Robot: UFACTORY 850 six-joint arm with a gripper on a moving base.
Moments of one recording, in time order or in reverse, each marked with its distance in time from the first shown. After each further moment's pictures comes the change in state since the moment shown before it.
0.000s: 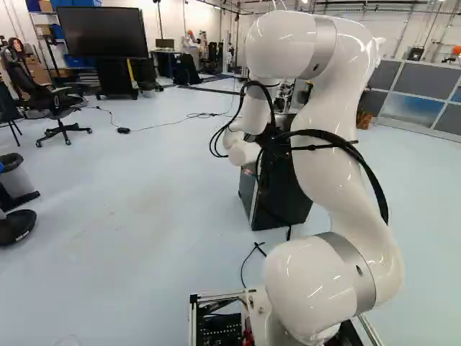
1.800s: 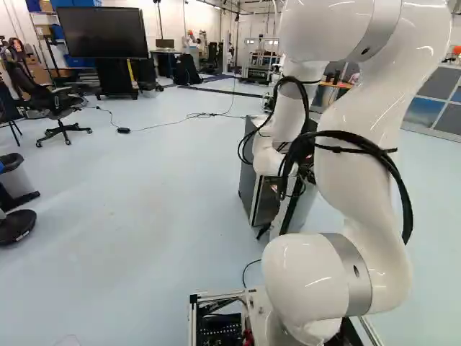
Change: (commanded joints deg) arm -11.3 11.6 17.2 11.6 0.0 0.0
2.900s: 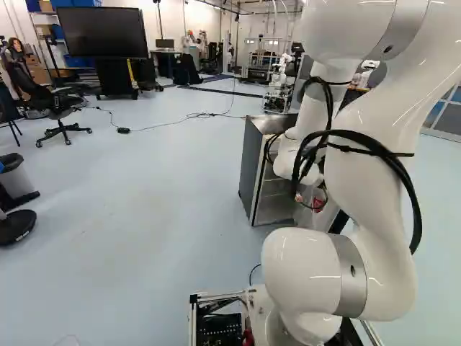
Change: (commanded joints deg) arm -12.2 0.9 1.2 8.1 0.6 0.0
